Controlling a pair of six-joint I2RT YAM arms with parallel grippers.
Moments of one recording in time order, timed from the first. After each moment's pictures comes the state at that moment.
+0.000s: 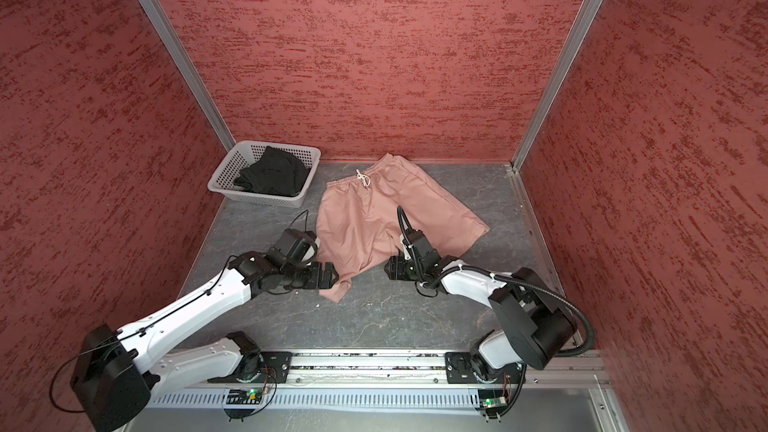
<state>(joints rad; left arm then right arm) -0.64 1.08 0.72 -0.74 0.11 -0.64 0.61 1.49 0.63 -0.02 -0.22 0.66</state>
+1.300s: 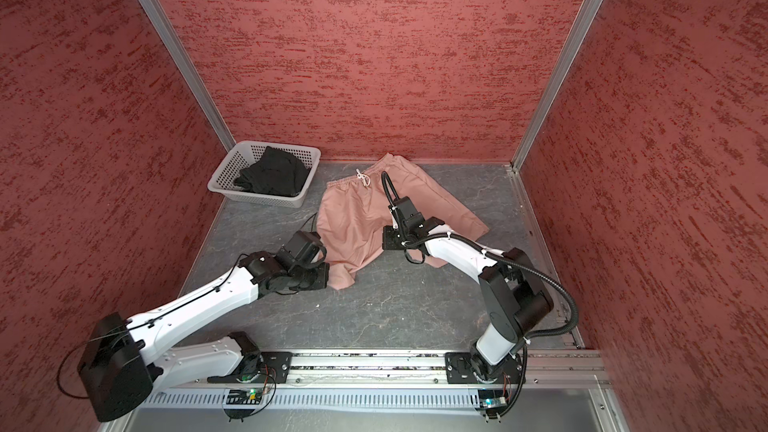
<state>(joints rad) -0.69 1.13 0.82 -0.77 0.03 -0.70 0.59 1.63 1.15 -0.50 -0.16 0.52</state>
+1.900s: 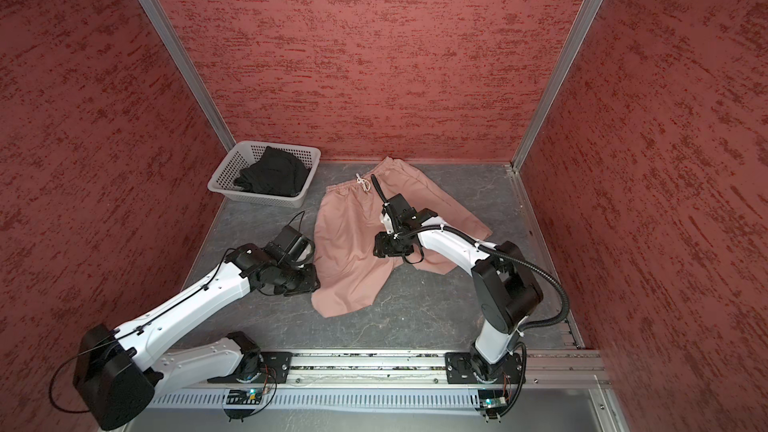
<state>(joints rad) -0.59 1.12 0.84 -0.98 0.12 -0.69 0.62 1.70 1.19 -0.60 -0.35 0.45</state>
